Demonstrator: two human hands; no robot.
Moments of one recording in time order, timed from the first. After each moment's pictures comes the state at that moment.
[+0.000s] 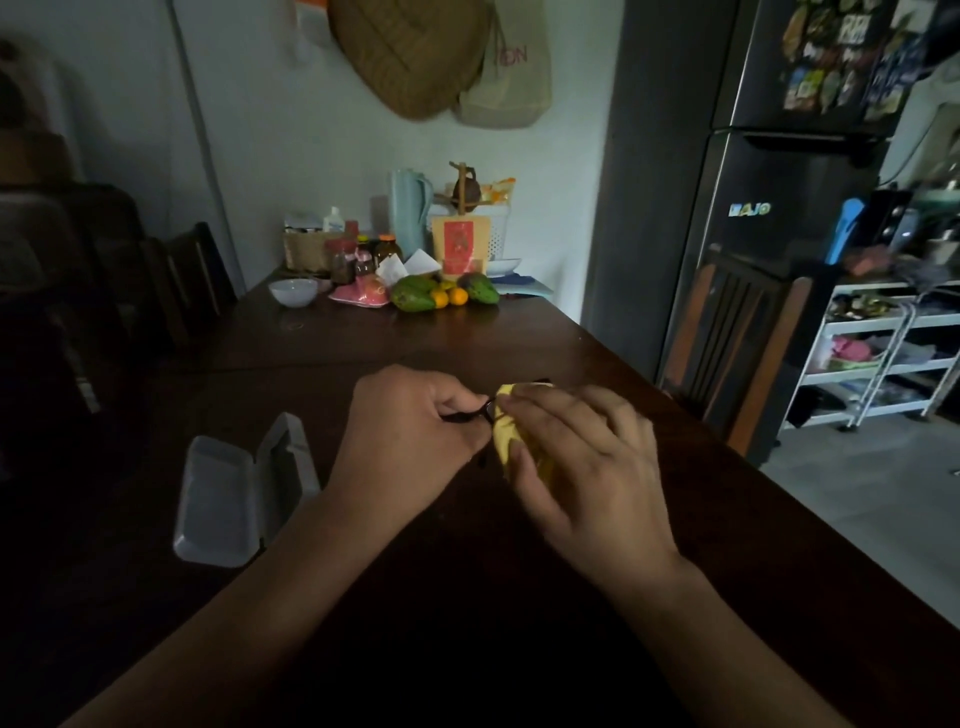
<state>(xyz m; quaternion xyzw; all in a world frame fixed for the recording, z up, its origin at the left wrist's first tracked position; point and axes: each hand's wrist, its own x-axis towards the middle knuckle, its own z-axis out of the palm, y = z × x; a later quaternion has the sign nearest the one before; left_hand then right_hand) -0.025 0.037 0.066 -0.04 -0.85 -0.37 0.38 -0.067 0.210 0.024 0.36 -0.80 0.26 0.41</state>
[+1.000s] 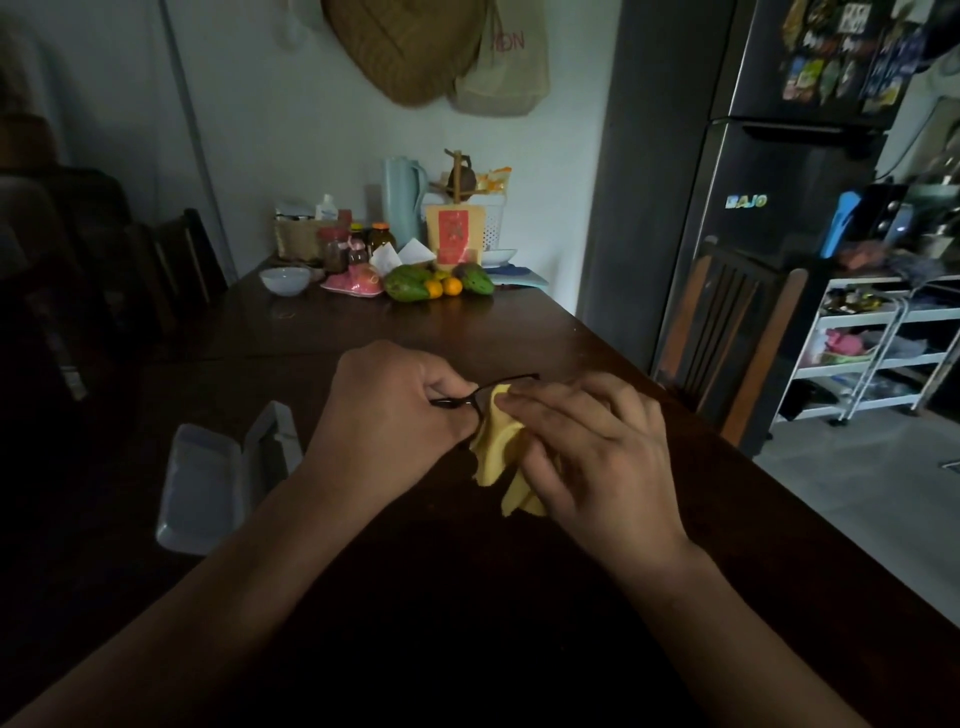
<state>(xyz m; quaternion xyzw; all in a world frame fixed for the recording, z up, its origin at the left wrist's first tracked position) -0.011 0.039 0.083 -0.02 -0.88 -0.34 0.32 -0.073 0.220 0.026 0.38 -0.78 0.23 0.43</state>
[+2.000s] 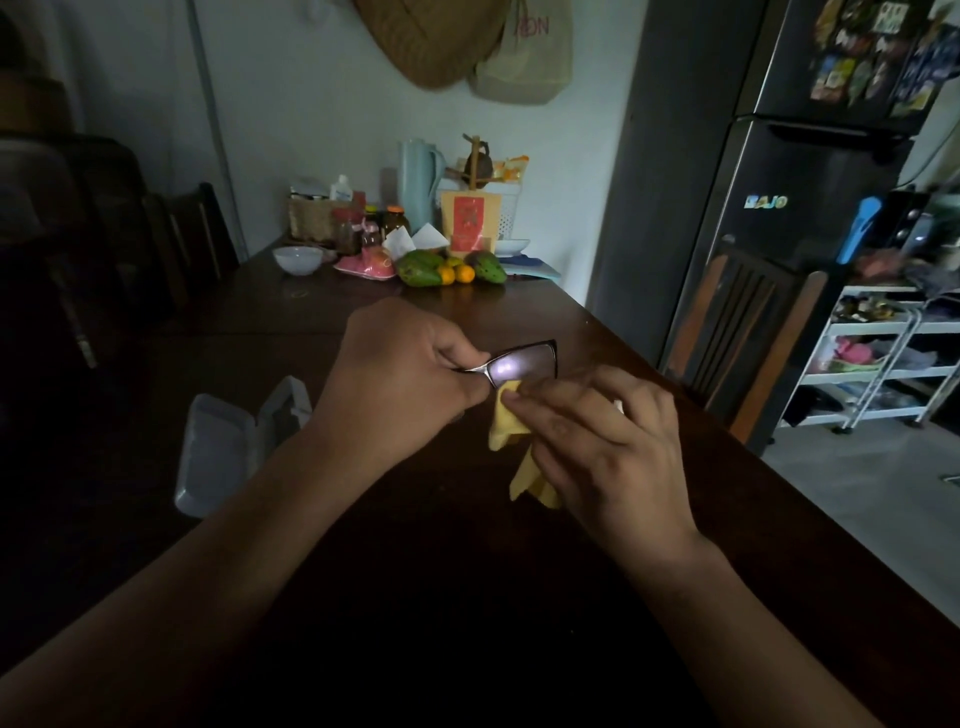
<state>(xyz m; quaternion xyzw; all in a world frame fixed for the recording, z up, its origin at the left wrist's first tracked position) -0.009 0.031 0.090 -0.01 -0.87 -0.36 0.34 -0.081 0.221 0.018 0.44 -0.74 0.17 0.48</state>
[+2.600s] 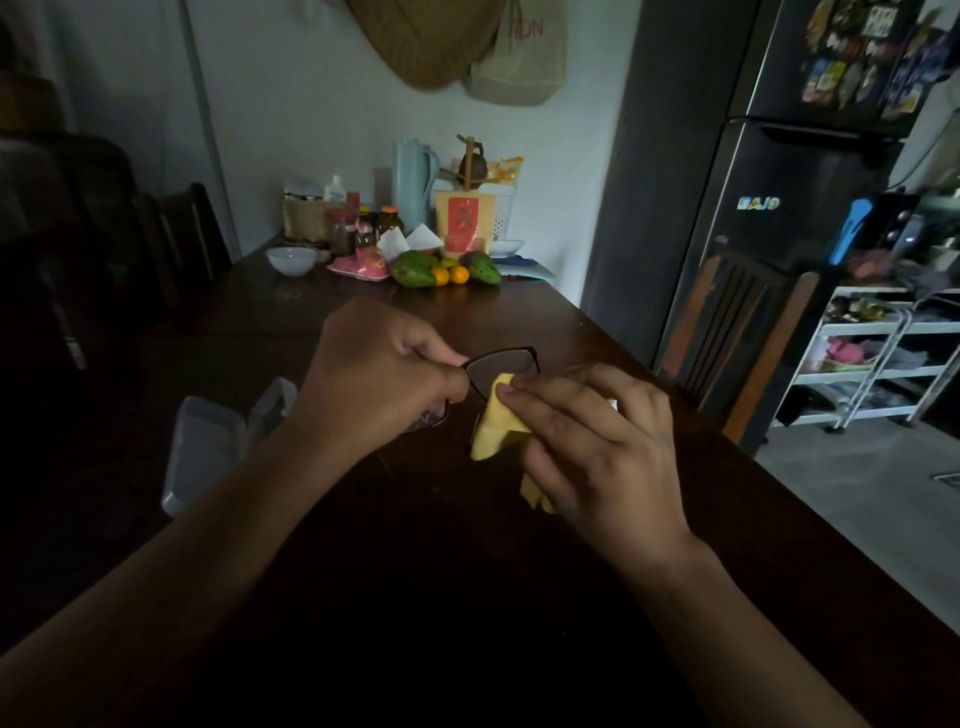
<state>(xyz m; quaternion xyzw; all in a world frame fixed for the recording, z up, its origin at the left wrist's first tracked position) -0.014 0.021 0.091 0.05 -0.86 -0.43 0.28 -0.079 0.220 0.020 0.43 -0.75 0.19 0.47</state>
